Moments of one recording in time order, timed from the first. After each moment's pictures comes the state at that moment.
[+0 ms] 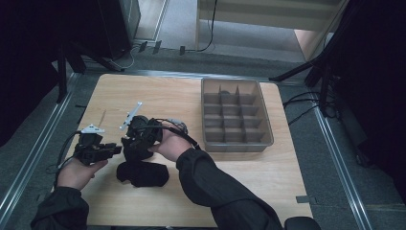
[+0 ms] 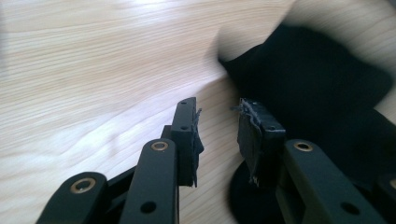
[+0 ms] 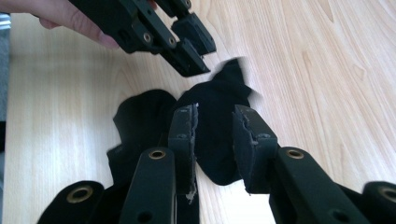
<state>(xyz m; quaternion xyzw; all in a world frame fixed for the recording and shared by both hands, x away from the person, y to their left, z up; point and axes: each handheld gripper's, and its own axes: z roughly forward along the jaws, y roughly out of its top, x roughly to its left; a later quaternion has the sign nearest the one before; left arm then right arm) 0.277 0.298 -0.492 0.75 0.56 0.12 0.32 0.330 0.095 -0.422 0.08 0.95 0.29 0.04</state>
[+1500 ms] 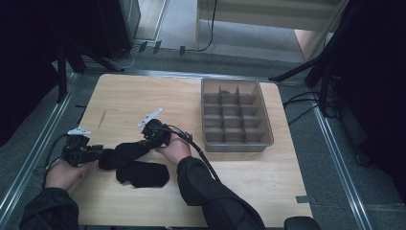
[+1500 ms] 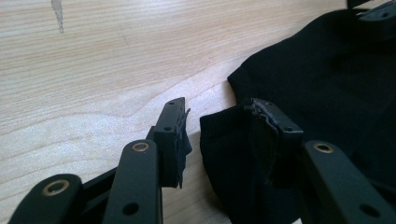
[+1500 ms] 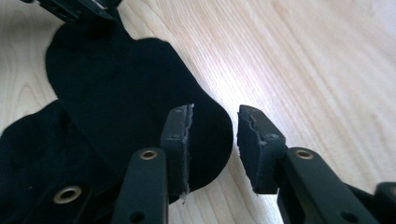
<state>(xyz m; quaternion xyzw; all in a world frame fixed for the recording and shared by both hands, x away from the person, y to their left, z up) 0.285 0.338 -0.523 0.76 0.57 0.10 0.31 0.379 0.082 -0.516 0.18 0.92 0.35 0.01</state>
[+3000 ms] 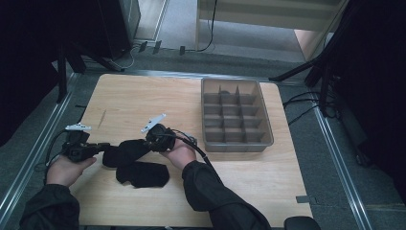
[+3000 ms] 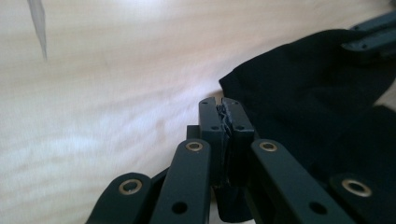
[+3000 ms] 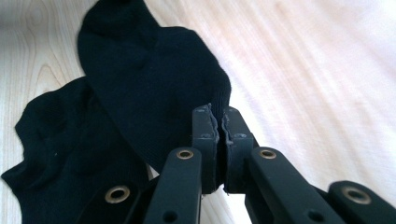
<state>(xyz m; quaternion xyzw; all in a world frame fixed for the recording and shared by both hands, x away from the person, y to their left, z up) 0.290 0.329 -0.502 0.75 0.56 0.09 0.35 0.356 0.063 -0.503 0.16 0.92 0.36 0.05</state>
